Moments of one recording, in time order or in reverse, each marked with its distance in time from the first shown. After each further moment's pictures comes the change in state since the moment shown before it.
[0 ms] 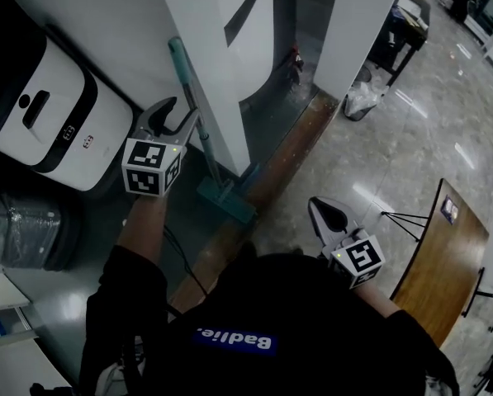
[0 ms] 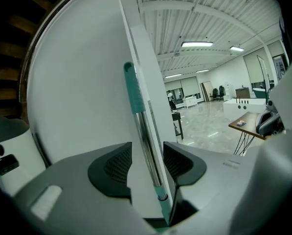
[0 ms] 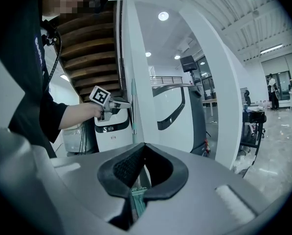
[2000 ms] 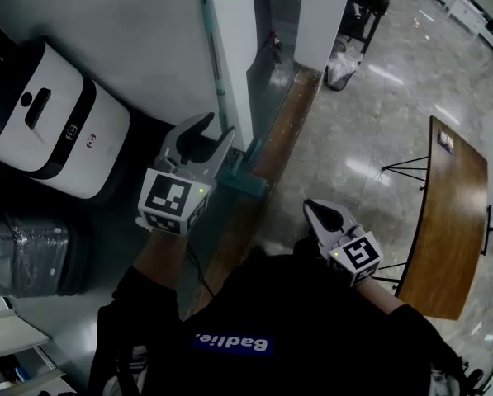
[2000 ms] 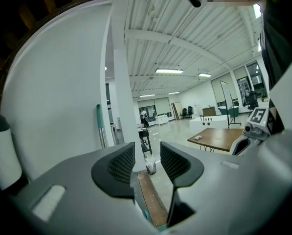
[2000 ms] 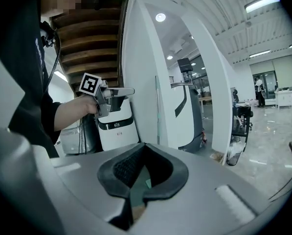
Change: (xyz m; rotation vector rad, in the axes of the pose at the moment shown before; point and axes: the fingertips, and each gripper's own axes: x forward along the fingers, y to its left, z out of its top) left arm -0.180 -0.096 -0.005 0.020 -0.239 -0.344; right arm -0.045 0.190 -0.061 0.037 0.010 -0.122
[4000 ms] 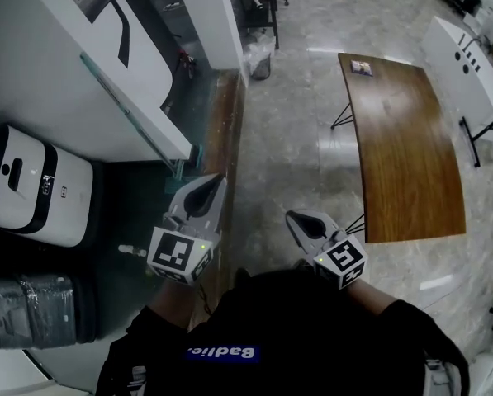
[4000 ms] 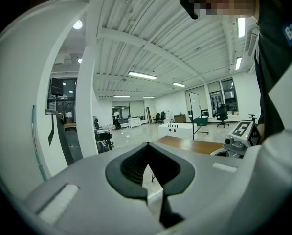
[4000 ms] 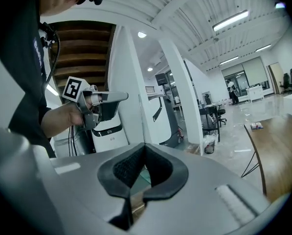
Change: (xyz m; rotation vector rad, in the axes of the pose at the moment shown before) left arm -0.057 -0.355 0.048 -0.032 -0.029 -0.318; right arm -0.278 0.021 -0.091 0.135 -0.126 -0.198
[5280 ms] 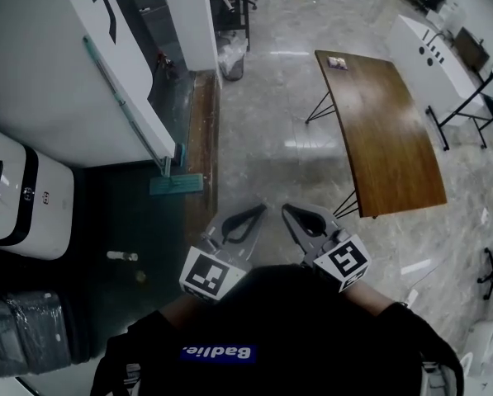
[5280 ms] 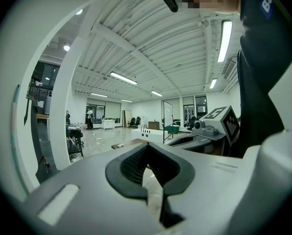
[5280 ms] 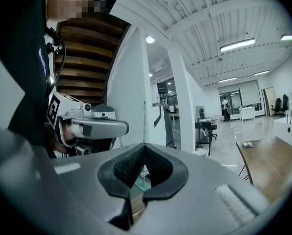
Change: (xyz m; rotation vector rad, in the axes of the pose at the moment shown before) left arm -0.092 -0.077 -0.028 -0.075 -0.091 -0.340; right arm 0.003 0.113 0.042 -0.124 -0.064 -0.138
